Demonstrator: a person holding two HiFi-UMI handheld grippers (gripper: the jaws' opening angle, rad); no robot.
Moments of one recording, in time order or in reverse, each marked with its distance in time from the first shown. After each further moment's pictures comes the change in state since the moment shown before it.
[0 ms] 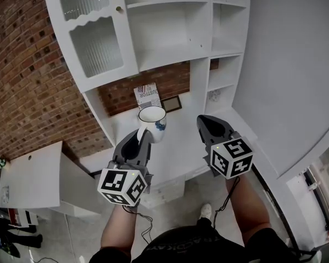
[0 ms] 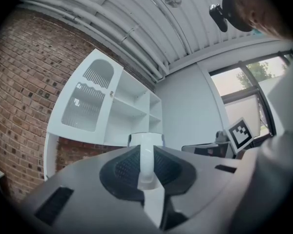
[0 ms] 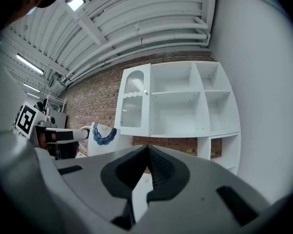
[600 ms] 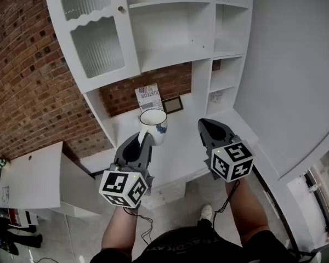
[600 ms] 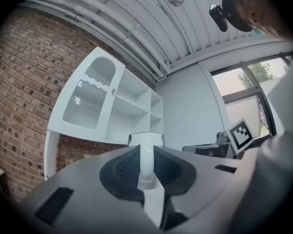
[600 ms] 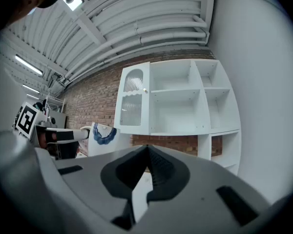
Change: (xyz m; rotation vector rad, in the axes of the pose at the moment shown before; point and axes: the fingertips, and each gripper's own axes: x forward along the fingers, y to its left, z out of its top) left arm 0.004 0.010 -0.007 -0.010 0.014 0.001; right arm 0.008 0.000 -0.008 0.014 0.007 -0.003
